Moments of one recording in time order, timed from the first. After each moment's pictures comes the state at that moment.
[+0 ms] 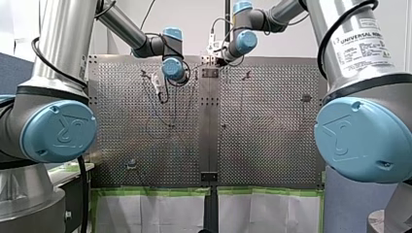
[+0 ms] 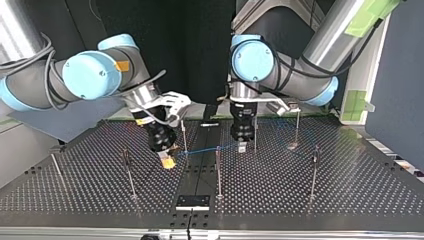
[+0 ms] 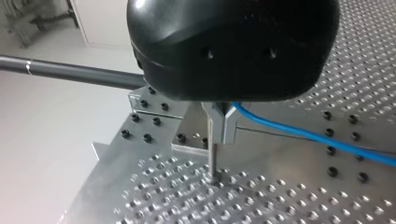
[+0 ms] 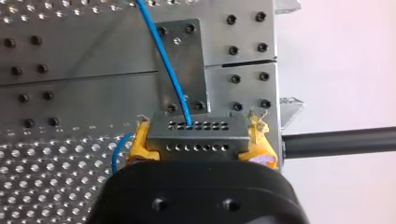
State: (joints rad) left arm -0.39 -1.75 -1.66 -2.78 -1.93 -1.79; right arm 2.20 -1.22 1.20 0.04 1.48 1.69
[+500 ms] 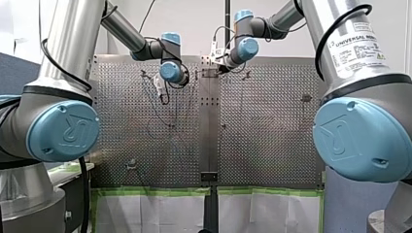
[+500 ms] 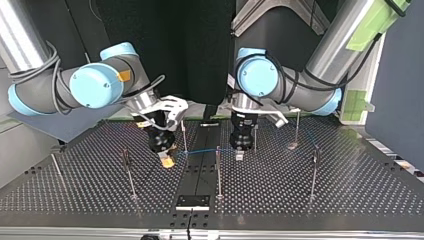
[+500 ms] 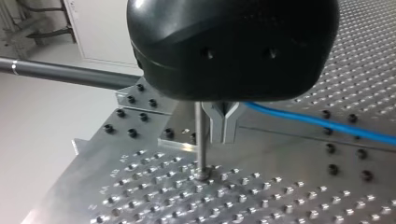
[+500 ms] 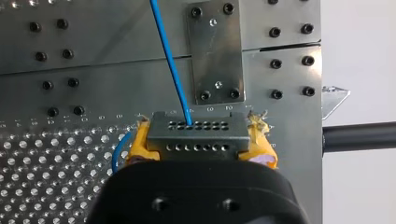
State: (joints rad) left arm -0.34 -1.79 -1.62 -2.78 -1.80 -1.80; right arm 2.17 -1.18 1.20 0.04 1.46 1.70
